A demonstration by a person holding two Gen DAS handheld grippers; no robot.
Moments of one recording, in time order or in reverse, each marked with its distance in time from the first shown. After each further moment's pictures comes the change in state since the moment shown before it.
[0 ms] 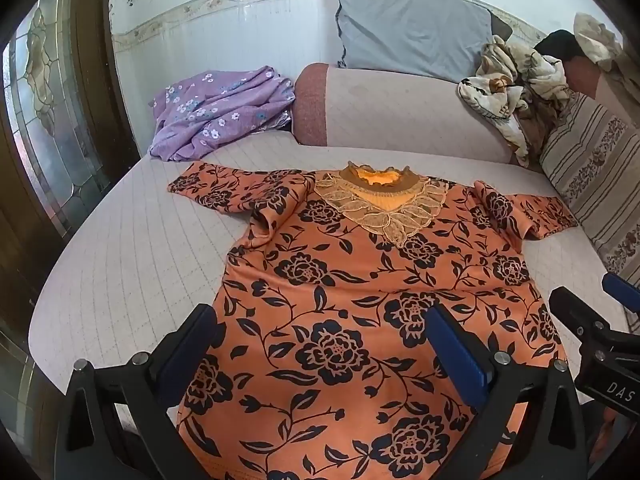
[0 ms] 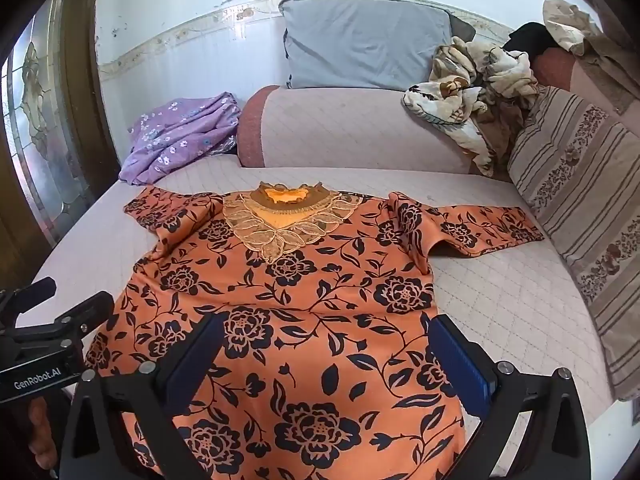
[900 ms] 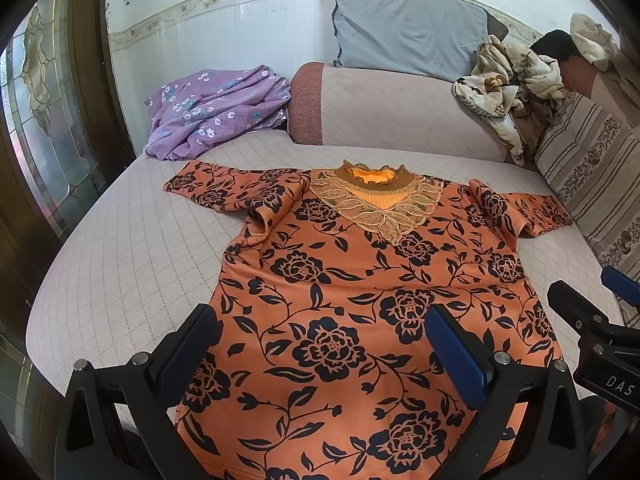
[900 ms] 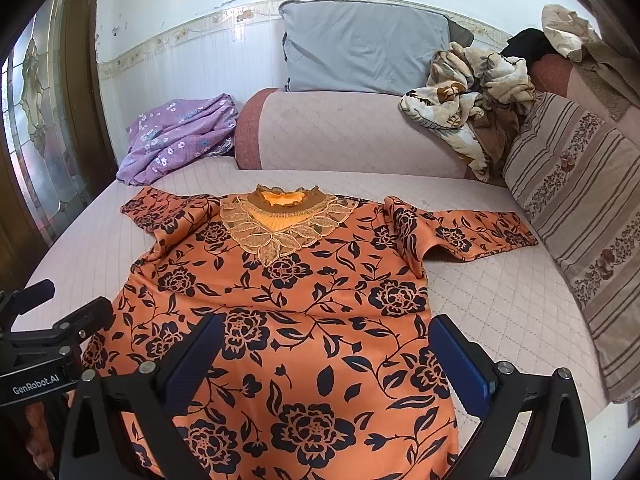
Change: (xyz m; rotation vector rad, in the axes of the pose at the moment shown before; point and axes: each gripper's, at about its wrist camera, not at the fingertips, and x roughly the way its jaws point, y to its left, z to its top) left arm -0.002 0.005 -0.001 -0.008 0.009 -0.025; right arm -0.004 0.001 0.002 -0.011 0.003 -0.018
